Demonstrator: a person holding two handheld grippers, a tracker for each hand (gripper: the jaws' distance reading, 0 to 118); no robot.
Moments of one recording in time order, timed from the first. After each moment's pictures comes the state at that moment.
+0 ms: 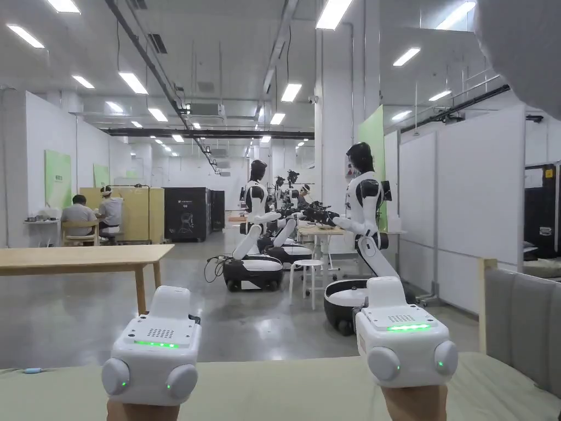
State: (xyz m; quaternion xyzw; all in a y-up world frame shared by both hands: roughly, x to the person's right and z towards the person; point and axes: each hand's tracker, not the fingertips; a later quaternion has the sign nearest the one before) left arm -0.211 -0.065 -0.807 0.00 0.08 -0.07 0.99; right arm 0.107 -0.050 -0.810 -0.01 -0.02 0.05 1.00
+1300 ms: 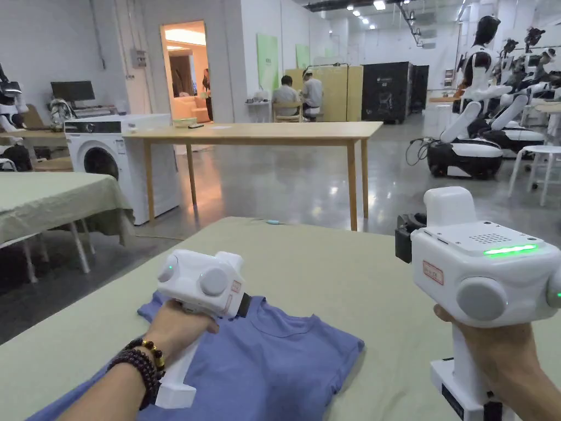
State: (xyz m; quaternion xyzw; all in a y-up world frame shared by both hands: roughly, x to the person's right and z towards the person) left arm -0.541 -0.231 -0.776 -0.40 0.11 0.01 0.91; right arm -0.172 -0.118 -0.790 -0.04 0.32 0.05 0.95
